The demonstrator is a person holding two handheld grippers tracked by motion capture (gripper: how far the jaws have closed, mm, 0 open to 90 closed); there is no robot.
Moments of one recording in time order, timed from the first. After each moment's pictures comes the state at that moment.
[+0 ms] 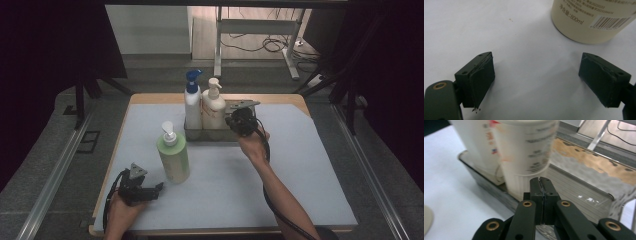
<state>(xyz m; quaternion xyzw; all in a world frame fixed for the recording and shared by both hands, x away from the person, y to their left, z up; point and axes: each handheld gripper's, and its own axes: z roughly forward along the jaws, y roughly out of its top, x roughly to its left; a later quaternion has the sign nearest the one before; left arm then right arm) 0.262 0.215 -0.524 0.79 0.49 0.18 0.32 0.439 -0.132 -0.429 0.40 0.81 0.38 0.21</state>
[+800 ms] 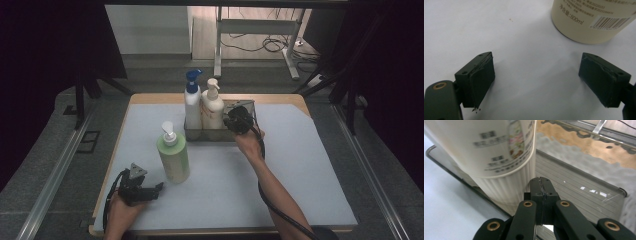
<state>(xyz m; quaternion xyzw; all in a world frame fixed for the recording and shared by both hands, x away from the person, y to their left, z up) 0.262 0.215 -0.524 0.79 0.49 0.18 0.32 0.464 -0.124 -0.454 0.42 0.81 0.36 0.18</state>
